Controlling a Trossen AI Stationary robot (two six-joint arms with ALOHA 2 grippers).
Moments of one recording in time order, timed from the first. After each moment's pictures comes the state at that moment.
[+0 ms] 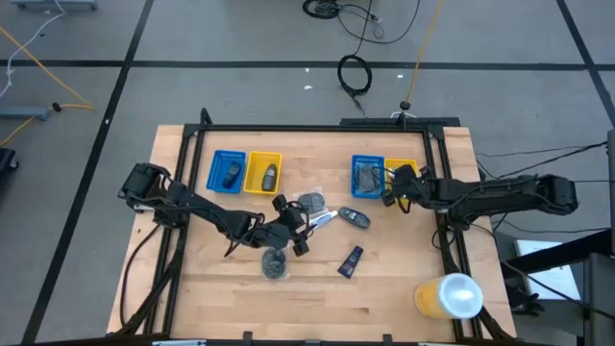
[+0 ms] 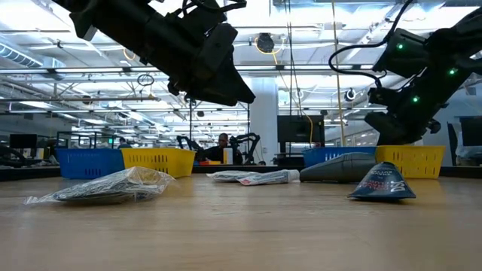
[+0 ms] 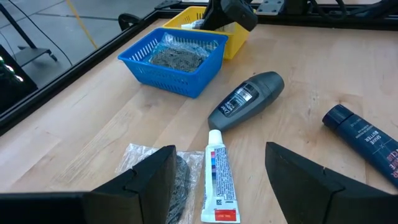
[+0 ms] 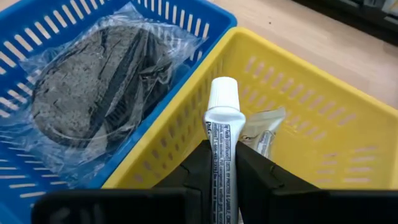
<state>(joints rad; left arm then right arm) -0.29 1.74 0.91 0.28 -0.67 -0.27 -0.22 0.96 0.30 -0.32 0.59 0.62</state>
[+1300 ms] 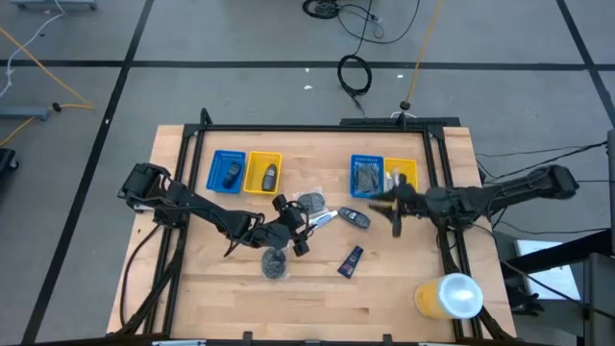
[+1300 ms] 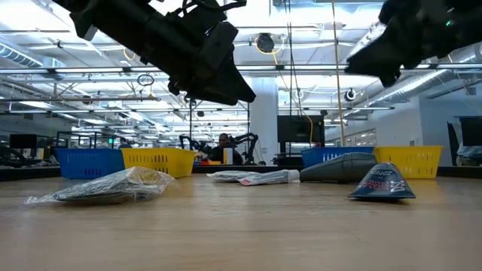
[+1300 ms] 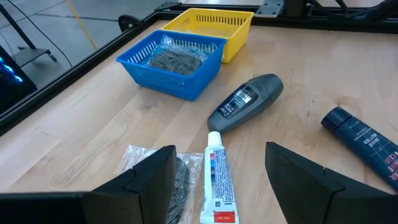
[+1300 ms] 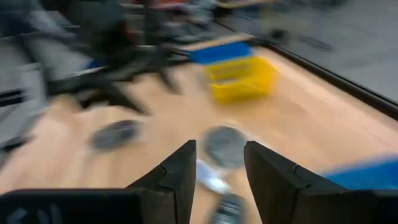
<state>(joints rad) -0.29 1.74 0.91 0.29 -0.67 -0.27 0.19 0.67 0.30 0.15 0.35 0.23</state>
